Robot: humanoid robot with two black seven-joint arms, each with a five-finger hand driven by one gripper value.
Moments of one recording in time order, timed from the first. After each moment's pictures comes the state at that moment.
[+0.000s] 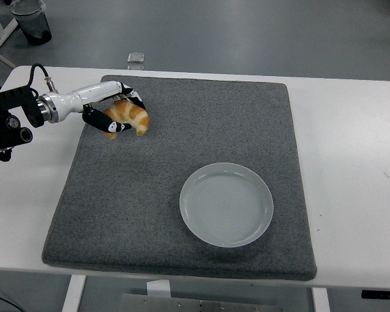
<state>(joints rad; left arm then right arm) -1.26 0.71 0.36 -1.07 0.79 0.20 -0.53 0.03 0.00 -0.15 0.15 0.04 -0.02 -0.06</state>
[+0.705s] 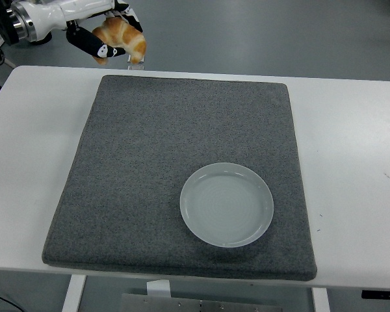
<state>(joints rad) -1.59 0.78 0.36 -1.05 0.86 0.09 -0.53 0.03 0.00 -0.15 0.15 0.04 -0.02 -0.06</state>
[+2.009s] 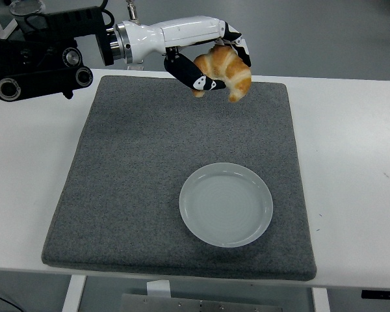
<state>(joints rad) -1.60 0.54 0.27 -1.27 0.86 0.16 -0.53 0.03 0.00 -0.15 0.15 0.04 -0.02 -0.06</state>
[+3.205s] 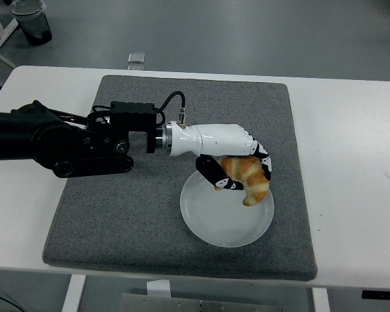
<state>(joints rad) -1.33 0.35 0.27 -1.25 1.16 0.24 -0.53 0.03 0.00 -0.14 0.14 0.04 -0.03 -0.06</state>
